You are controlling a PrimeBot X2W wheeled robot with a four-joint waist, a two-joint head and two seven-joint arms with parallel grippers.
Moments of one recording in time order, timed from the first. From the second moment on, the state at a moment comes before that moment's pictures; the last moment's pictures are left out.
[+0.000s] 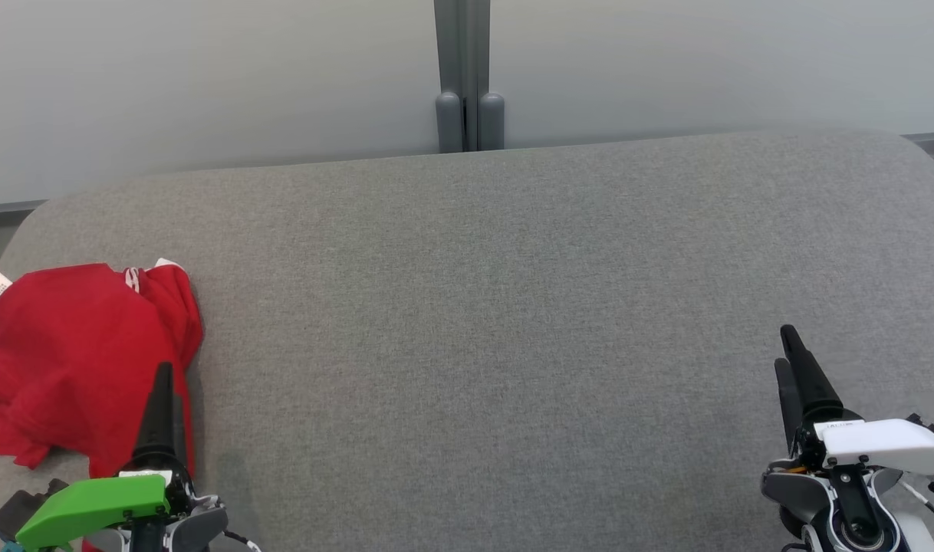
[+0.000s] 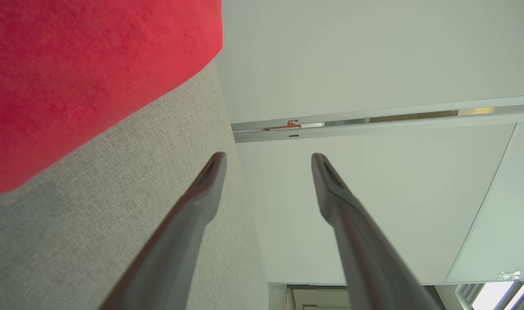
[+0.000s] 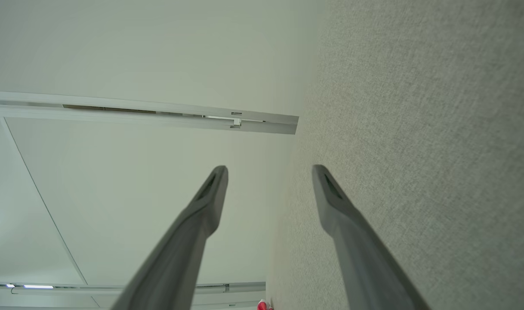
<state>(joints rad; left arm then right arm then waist) -0.07 0.04 0.11 0.26 -1.52 -0.13 0.03 -0.07 -0.04 -0.11 0.24 1.45 0.13 0.03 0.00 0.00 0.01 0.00</state>
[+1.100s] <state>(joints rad) -0.07 0.04 0.00 0.02 -0.86 -0.04 -0.09 -0.13 -0.05 0.01 0.01 0.57 0.13 -0.09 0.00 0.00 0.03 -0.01</state>
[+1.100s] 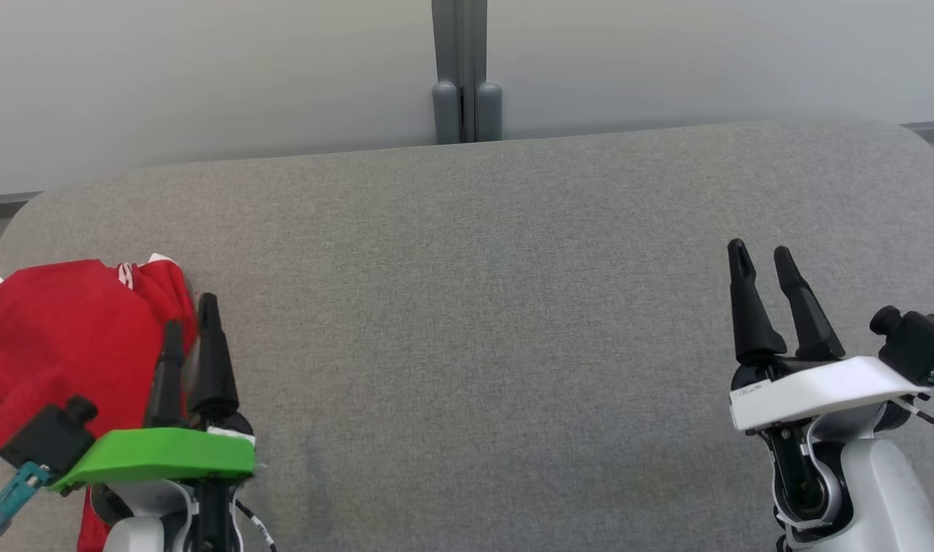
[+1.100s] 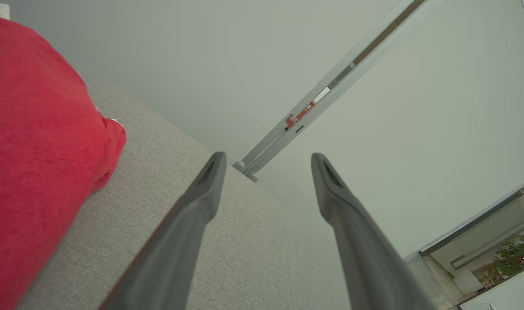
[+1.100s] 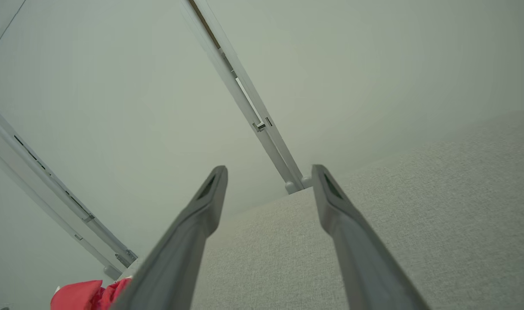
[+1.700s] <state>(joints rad) -0.07 0.11 -0.22 0.07 -0.45 0.09 -0.14 -0.13 -0.06 0.04 0.03 0.22 0.13 -0.14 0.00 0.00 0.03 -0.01</state>
